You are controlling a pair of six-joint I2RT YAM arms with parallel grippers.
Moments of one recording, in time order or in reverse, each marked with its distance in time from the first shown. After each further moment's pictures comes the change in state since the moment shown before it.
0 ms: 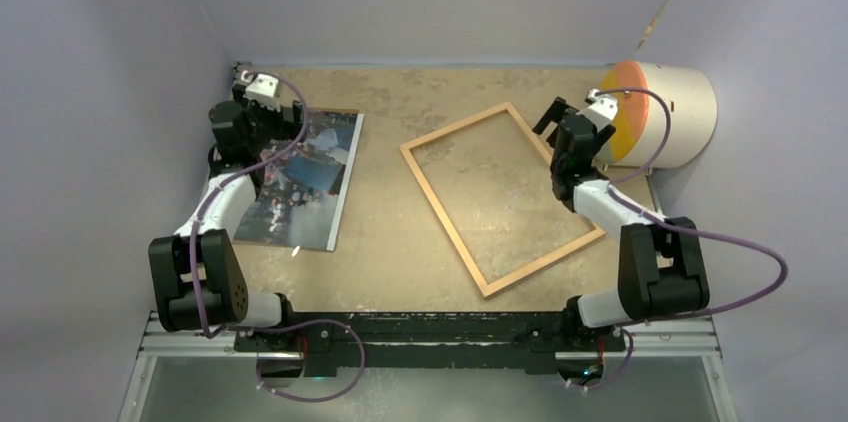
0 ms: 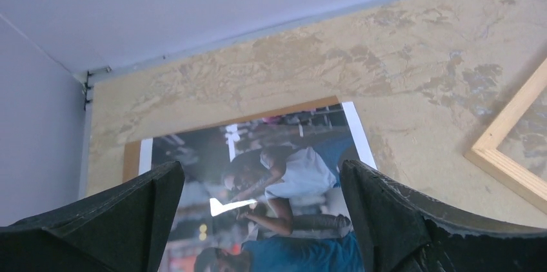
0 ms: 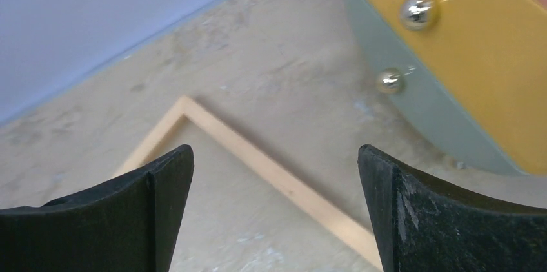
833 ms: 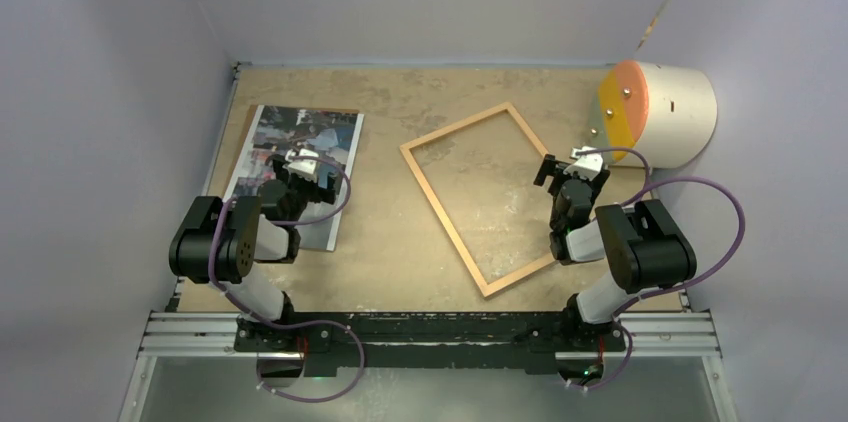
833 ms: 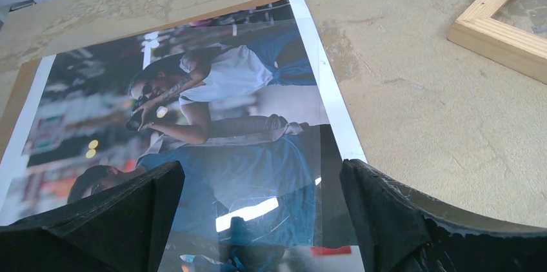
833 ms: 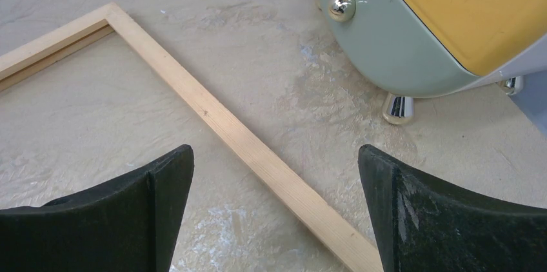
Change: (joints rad) left arm -0.154 0.250 -0.552 0.816 -0.135 0.024; right arm -0.018 0.139 -0.454 0.708 -0.107 -0.258
